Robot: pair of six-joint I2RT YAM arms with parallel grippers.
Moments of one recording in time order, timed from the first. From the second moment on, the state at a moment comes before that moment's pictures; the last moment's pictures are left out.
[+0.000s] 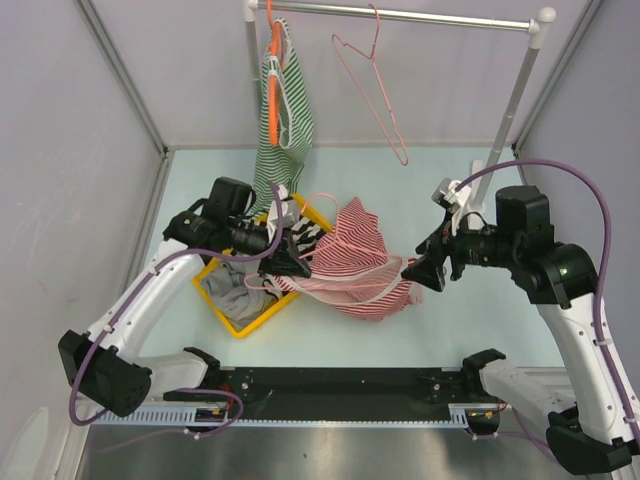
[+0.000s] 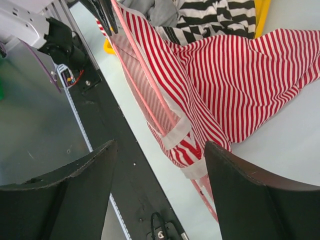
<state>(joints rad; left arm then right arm) -0.45 1.22 1.20 -0.86 1.13 0.50 0.33 0.92 1.36 -1.03 -0.75 -0.15</state>
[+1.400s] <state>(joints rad) -0.44 1.18 1.14 -0.36 0.98 0.10 0.53 0.71 1.10 -0.85 -0.43 -0.03</state>
